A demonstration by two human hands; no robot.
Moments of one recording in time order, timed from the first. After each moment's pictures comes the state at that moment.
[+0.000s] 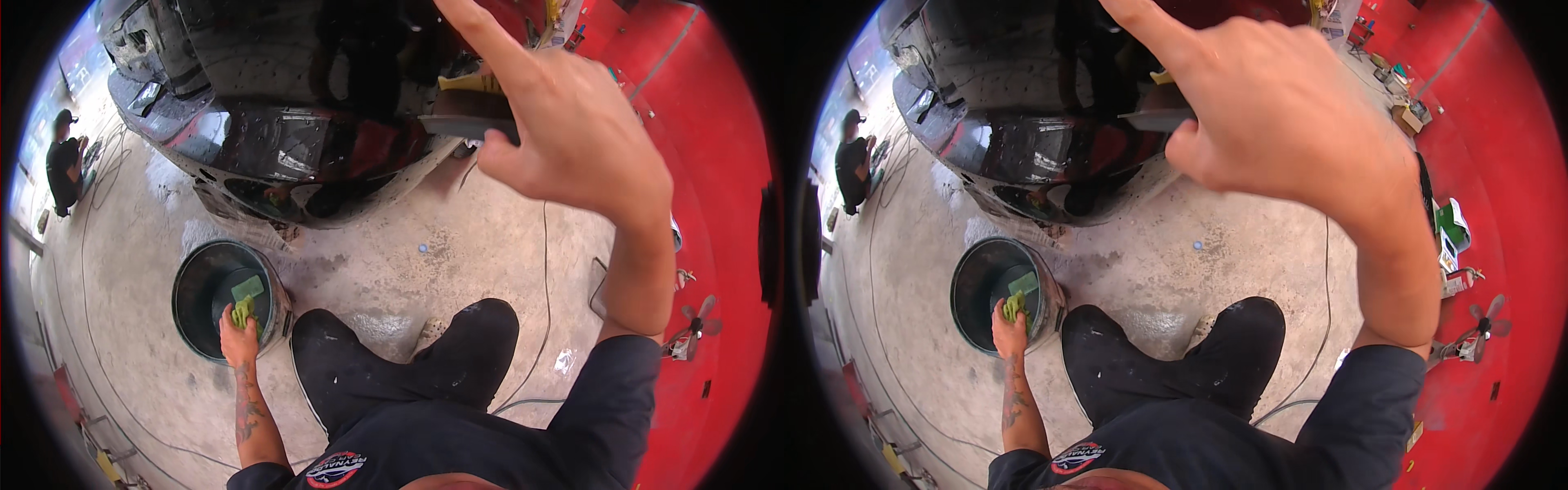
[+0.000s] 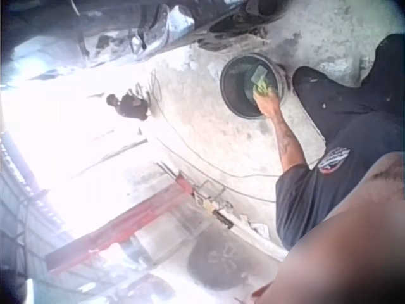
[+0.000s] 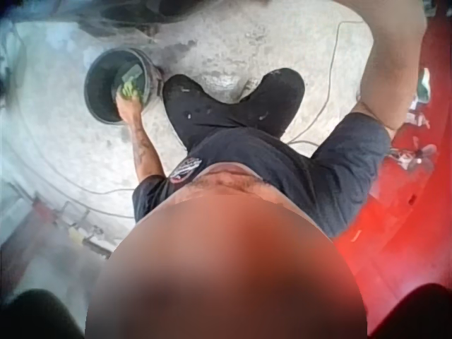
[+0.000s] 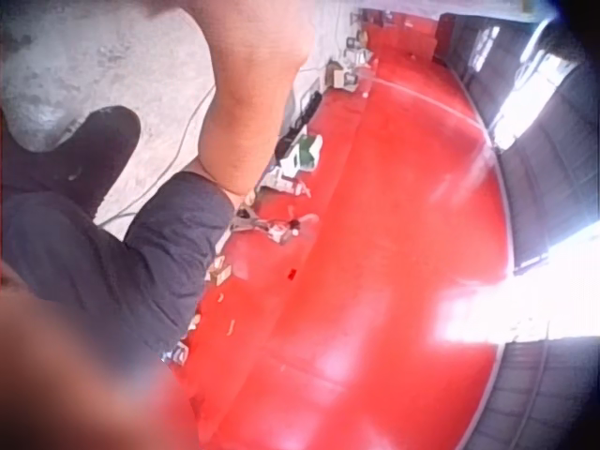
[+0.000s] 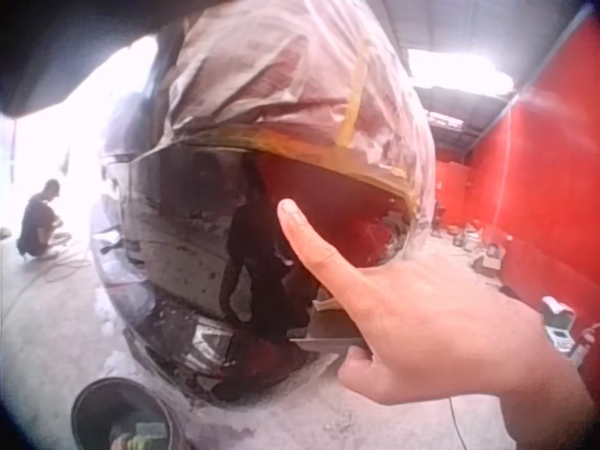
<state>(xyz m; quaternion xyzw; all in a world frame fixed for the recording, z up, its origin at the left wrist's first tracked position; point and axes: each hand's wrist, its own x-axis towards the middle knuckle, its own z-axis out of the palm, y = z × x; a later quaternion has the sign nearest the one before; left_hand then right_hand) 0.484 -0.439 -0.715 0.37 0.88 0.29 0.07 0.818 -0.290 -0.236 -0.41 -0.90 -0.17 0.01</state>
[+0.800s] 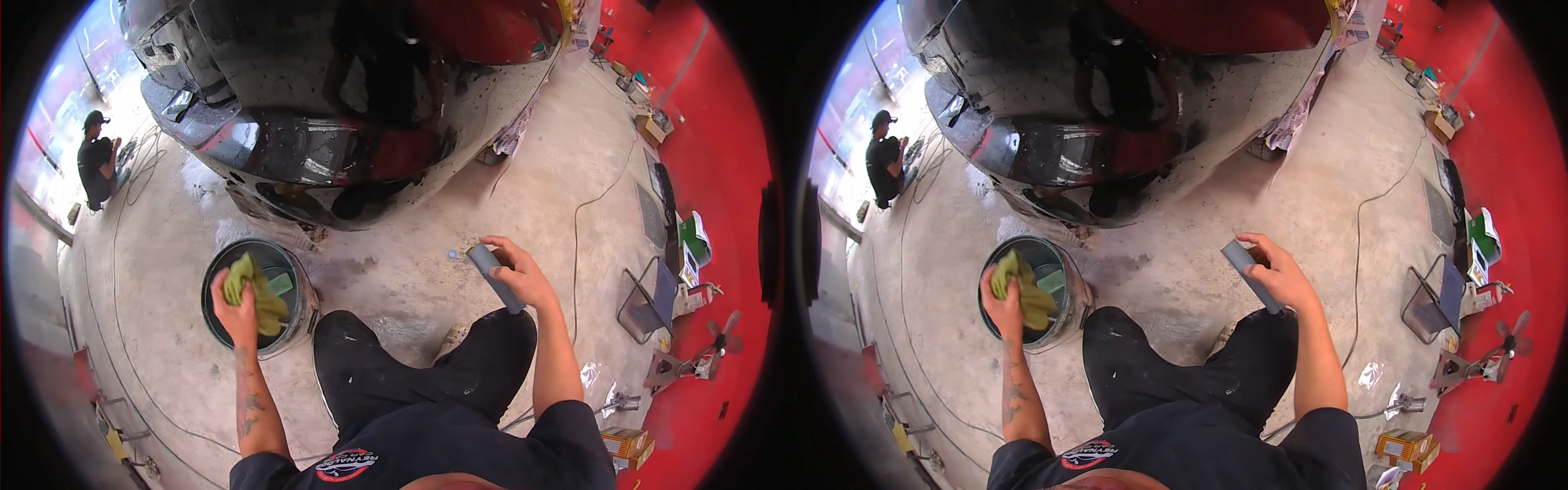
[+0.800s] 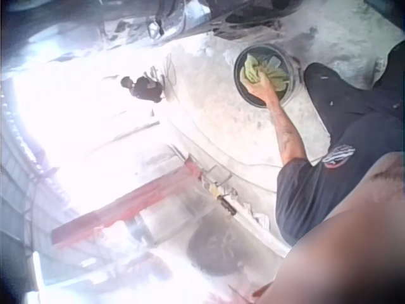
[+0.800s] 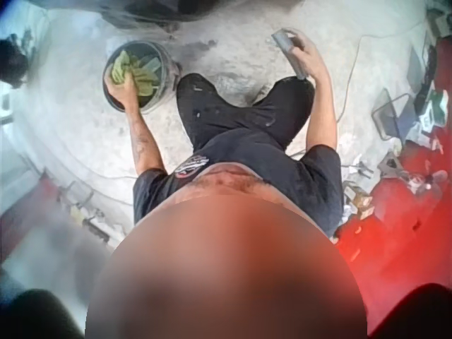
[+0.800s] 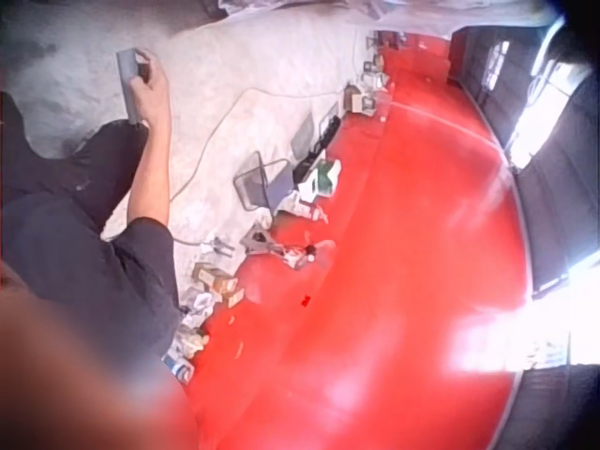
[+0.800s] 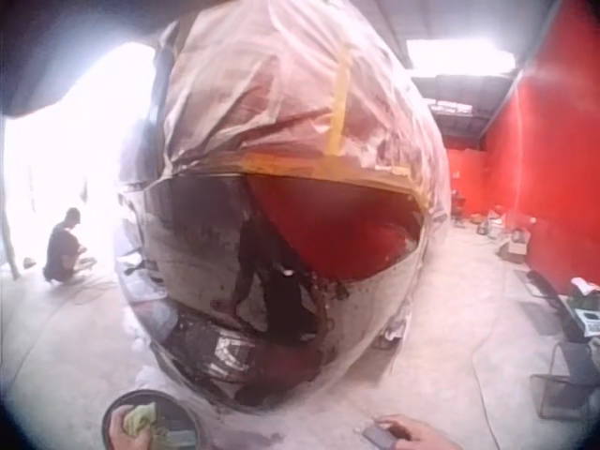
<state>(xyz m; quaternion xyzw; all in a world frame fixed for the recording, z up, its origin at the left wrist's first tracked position) 0.476 -0.398 -0.624 0.44 0.69 0.57 -0.06 0.975 -0.259 -0.542 -0.44 -0.73 0.46 0.26</state>
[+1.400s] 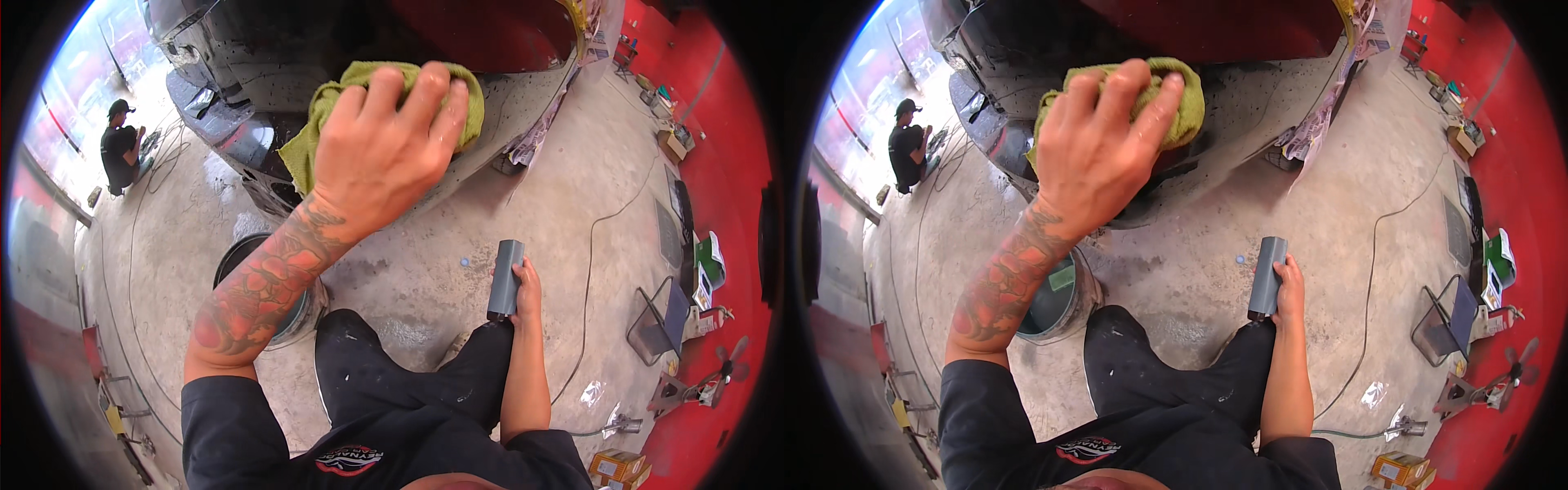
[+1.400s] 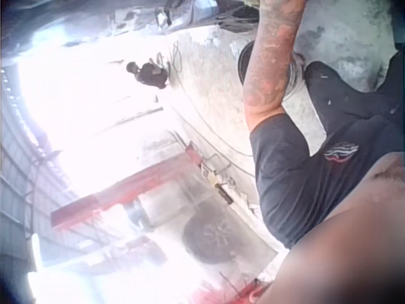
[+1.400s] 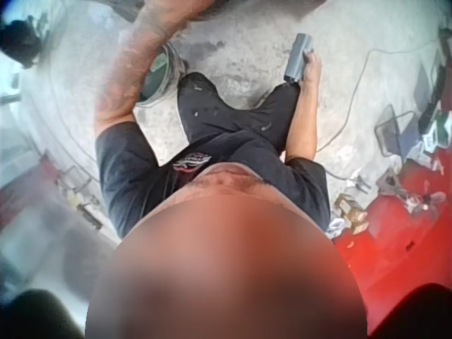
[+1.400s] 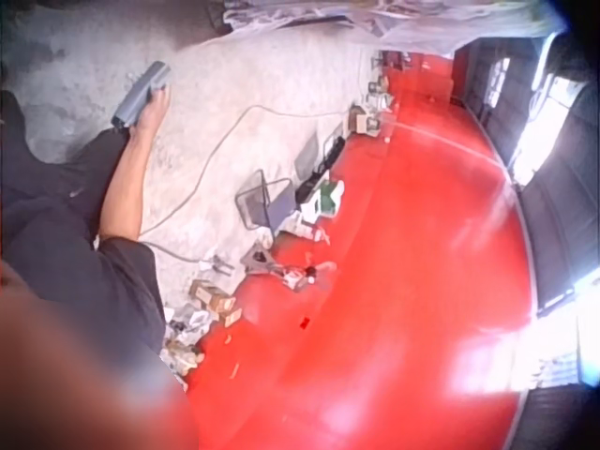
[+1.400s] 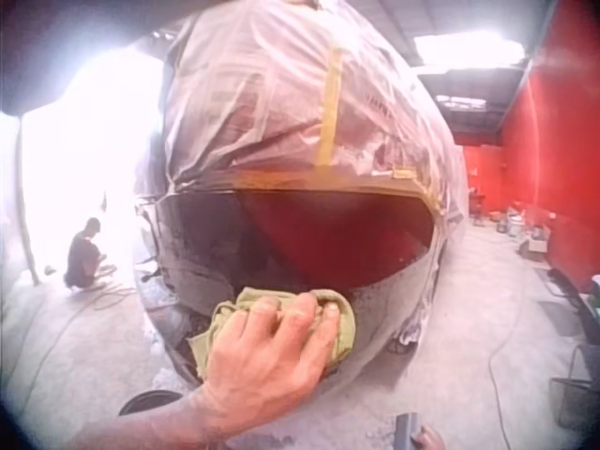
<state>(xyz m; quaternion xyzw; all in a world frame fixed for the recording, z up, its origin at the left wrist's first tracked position) 0.672 -0.252 -0.351 0.68 0.37 0.33 -0.55 0.973 -0.260 -0.608 -0.47 -0.37 0.60 0.54</state>
